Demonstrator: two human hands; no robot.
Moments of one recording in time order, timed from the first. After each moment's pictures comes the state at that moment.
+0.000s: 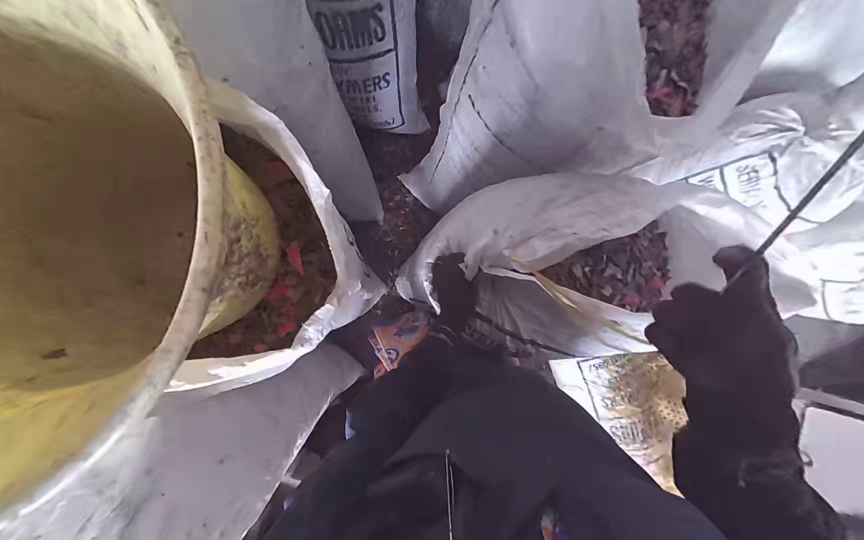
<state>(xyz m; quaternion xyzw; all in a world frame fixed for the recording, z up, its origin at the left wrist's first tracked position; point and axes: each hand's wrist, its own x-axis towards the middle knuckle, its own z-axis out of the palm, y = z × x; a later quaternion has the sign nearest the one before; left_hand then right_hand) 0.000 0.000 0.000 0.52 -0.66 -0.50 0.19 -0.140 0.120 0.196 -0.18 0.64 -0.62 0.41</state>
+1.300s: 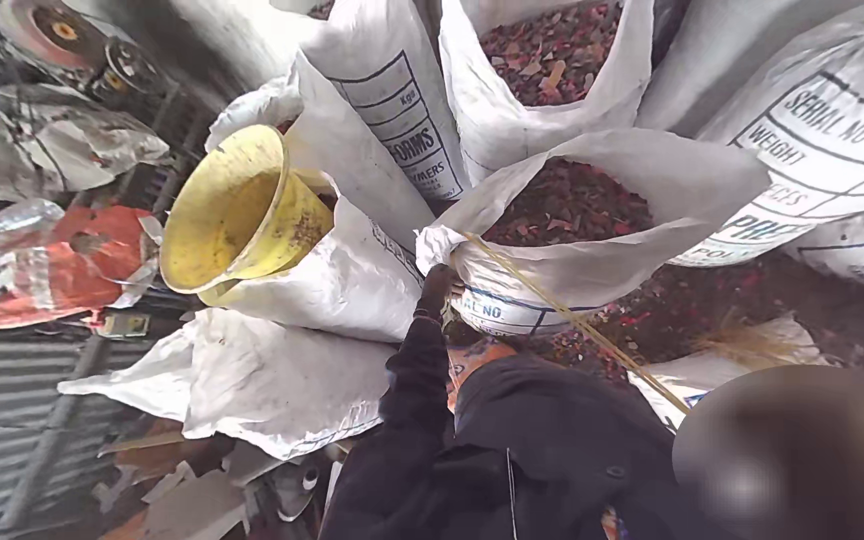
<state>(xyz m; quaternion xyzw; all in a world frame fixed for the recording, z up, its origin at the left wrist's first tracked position) -0.001 0.085 0.027 0.59 -0.52 -0.61 0.10 -0.190 0.436 0.185 -0.32 0.47 -0.70 0.43</state>
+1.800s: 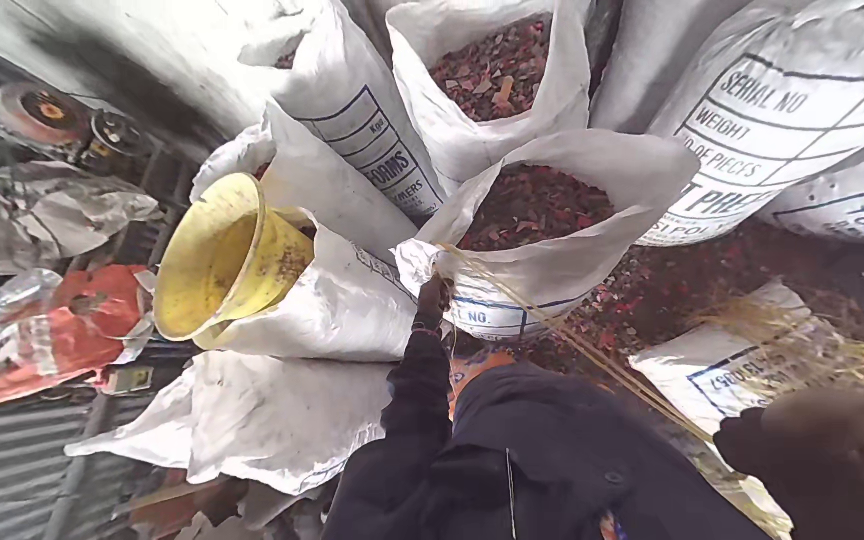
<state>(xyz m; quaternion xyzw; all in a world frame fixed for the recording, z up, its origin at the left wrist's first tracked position) -0.024 0.100 0.020 0.62 -0.42 -0.63 0.19 -0.189 0.493 0.166 -0.24 0.49 -0.74 0.39</state>
